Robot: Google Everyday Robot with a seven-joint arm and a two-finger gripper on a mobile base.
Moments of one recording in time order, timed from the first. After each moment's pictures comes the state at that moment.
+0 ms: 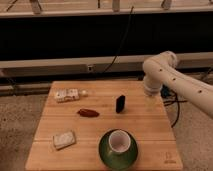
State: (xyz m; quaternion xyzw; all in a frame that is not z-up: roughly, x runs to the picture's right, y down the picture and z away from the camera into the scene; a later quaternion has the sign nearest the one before) arm 0.224 0.058 0.761 -0.28 0.01 -0.02 0.96
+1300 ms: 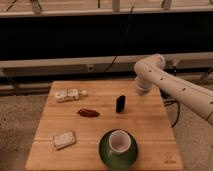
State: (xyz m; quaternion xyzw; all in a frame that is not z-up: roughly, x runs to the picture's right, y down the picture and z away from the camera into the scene) arm 0.184 0.051 0.817 -0.28 -0.02 -0.03 0.96
